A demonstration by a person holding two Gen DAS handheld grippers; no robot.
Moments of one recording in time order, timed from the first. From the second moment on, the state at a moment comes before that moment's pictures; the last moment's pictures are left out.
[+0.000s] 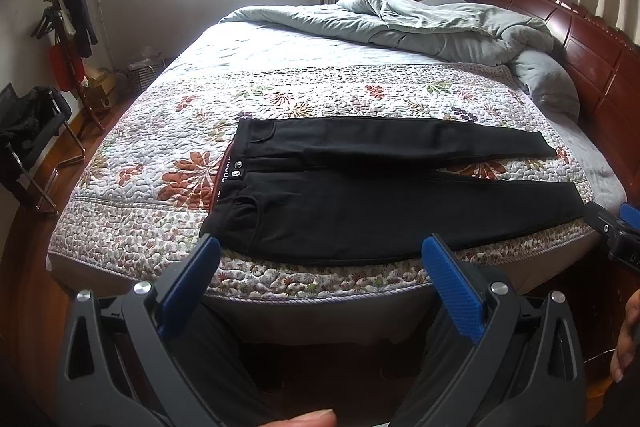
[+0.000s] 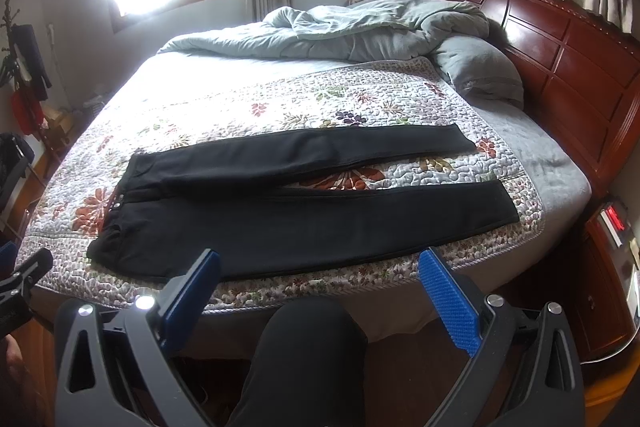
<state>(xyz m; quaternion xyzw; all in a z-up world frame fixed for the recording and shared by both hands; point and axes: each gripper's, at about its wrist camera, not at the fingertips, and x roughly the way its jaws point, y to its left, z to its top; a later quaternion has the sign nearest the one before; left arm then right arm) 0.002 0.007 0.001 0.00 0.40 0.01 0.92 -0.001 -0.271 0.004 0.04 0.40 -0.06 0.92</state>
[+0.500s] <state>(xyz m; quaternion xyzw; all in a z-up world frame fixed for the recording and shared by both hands) 0.059 0.025 -0.044 0.04 0.43 -0.07 0.90 0.043 -0.258 -0.015 -0.07 0.27 0.07 0.96</state>
